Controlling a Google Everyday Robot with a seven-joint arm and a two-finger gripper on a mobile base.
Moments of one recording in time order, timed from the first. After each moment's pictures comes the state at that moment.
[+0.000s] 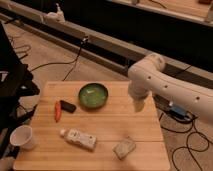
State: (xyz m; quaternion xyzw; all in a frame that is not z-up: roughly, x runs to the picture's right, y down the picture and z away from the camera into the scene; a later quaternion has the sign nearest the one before) arm 0.120 0.062 0.712 -0.23 -0.04 -0.14 0.96
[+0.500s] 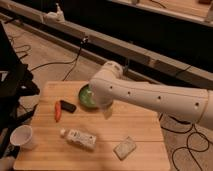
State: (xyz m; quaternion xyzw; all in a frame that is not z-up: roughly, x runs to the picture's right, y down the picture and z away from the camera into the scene) arm -0.037 0.108 0.691 -0.22 -0.16 -0.32 0.91
